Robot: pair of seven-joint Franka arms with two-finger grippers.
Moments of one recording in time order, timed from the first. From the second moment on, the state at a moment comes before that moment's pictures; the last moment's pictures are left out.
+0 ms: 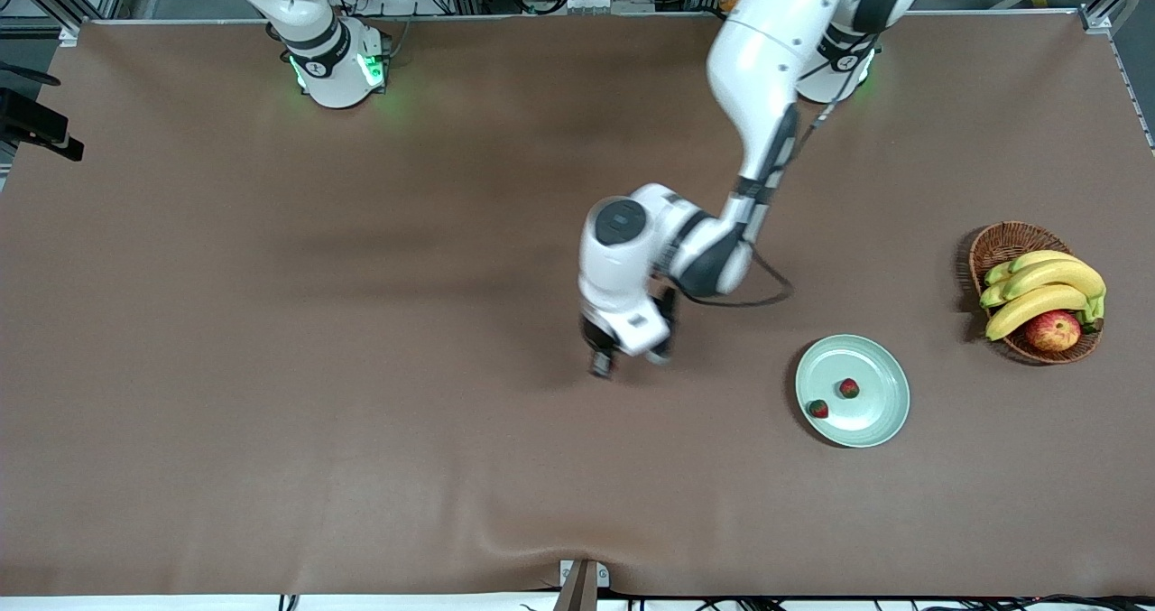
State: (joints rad) left arm -0.75 0.86 0.18 -1.32 0.10 2.44 -2.11; right arm -0.09 0.01 -0.03 -1.41 0.01 1.30 -0.12
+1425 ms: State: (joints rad) left arm -0.36 0.81 0.22 -1.44 0.10 2.39 -1.68; right arm -0.08 0.03 -0.01 -1.41 0.00 1.30 -0.16
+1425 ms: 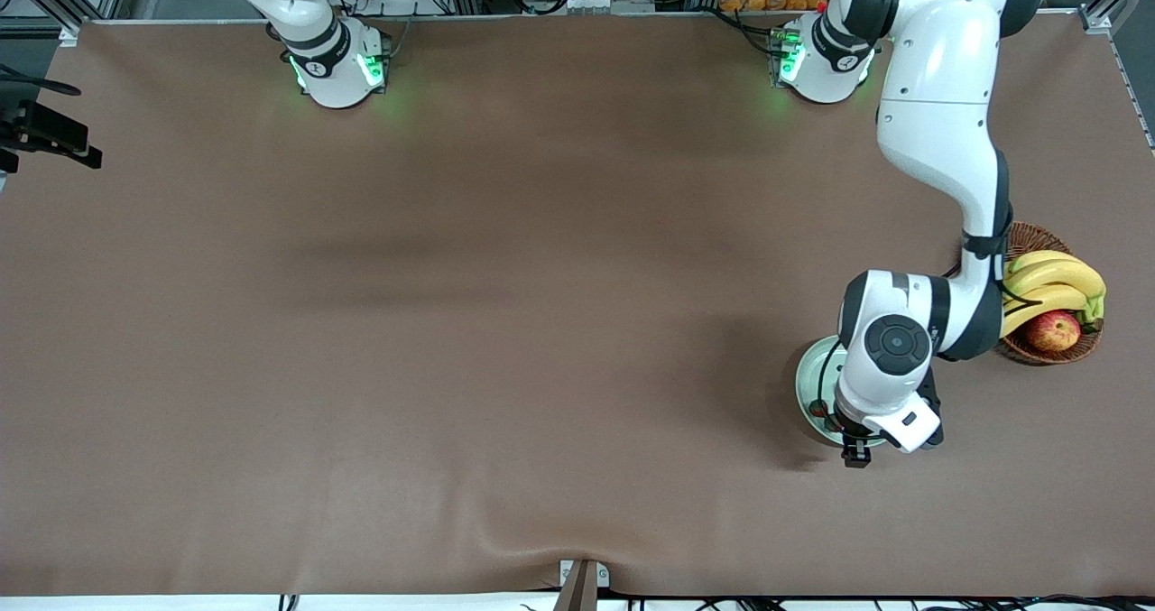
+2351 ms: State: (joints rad) left arm -0.30 0.46 0.22 -1.49 0.08 1.99 -0.83; right arm -0.06 0.03 -0.01 -1.41 -0.02 1.28 -0.17
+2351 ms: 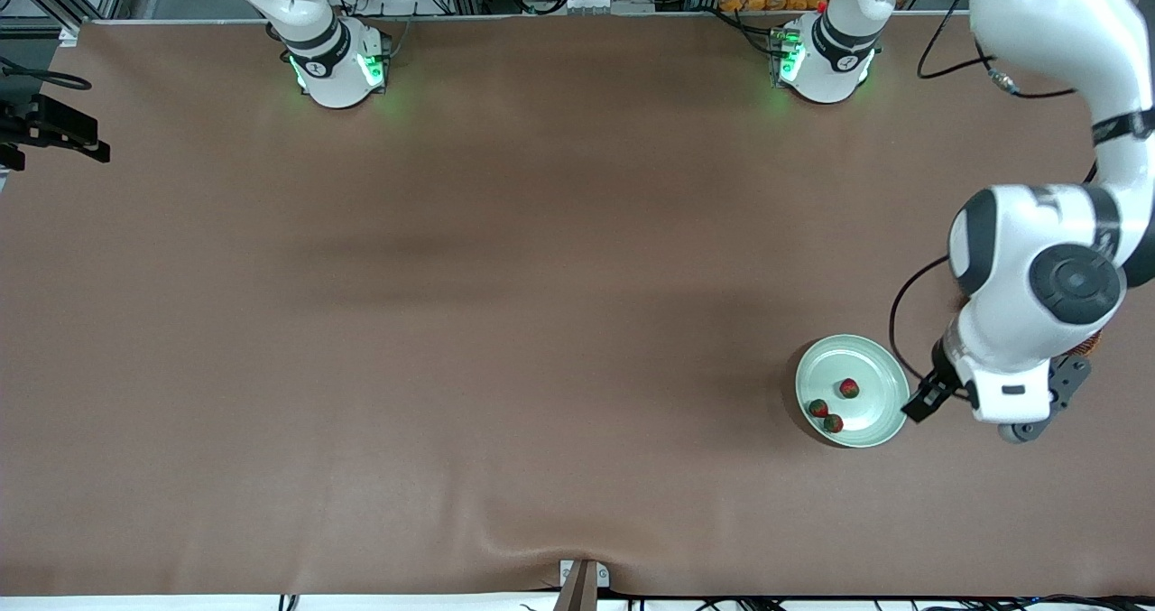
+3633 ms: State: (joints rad) left arm -0.10 0.05 -0.01 -1.62 0.05 1.56 0.00; right arm -0.06 0.03 -0.01 -1.40 -0.02 1.28 -0.17
